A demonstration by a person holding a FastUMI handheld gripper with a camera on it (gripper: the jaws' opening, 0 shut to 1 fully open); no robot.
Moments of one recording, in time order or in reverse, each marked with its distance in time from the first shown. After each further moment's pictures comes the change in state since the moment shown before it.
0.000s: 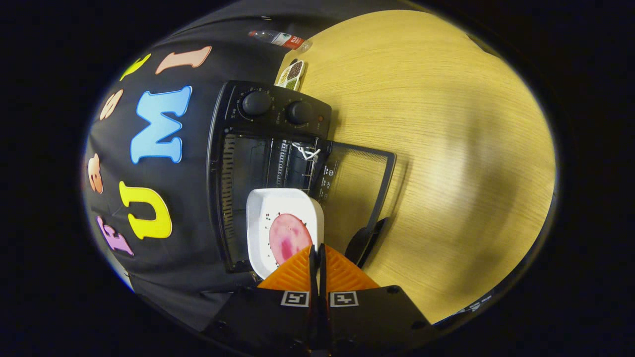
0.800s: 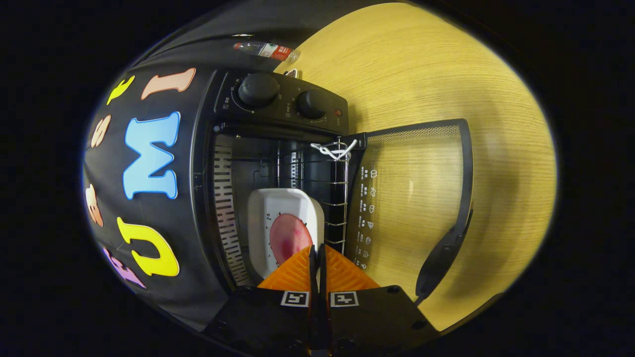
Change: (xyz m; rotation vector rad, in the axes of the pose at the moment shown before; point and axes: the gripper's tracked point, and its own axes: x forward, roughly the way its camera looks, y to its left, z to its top) arm 0.076 0.046 0.015 0.150 -0.177 0.019
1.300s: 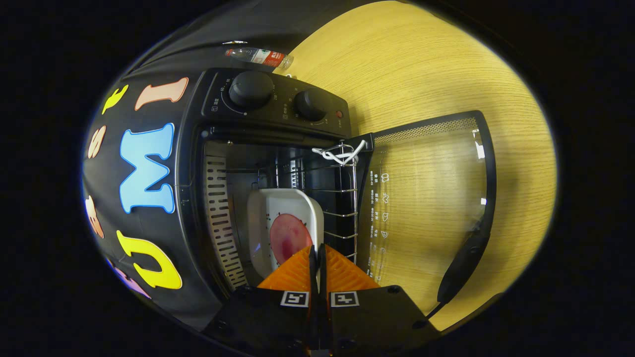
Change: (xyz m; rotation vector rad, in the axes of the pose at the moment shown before) arm 0.018 0.007 0.007 0.042 -0.044 -0.003
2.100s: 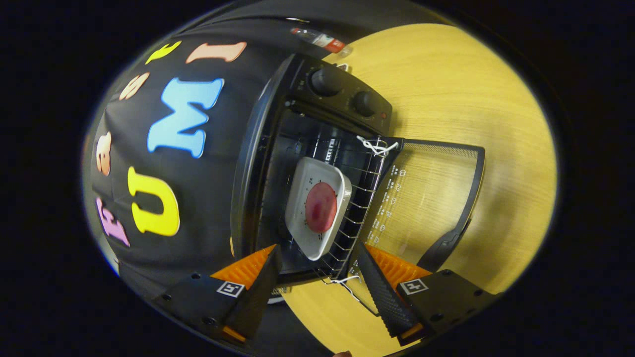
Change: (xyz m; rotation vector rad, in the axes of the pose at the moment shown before) arm -0.073 0.001 -0.029 -0.438 0.144 0.096
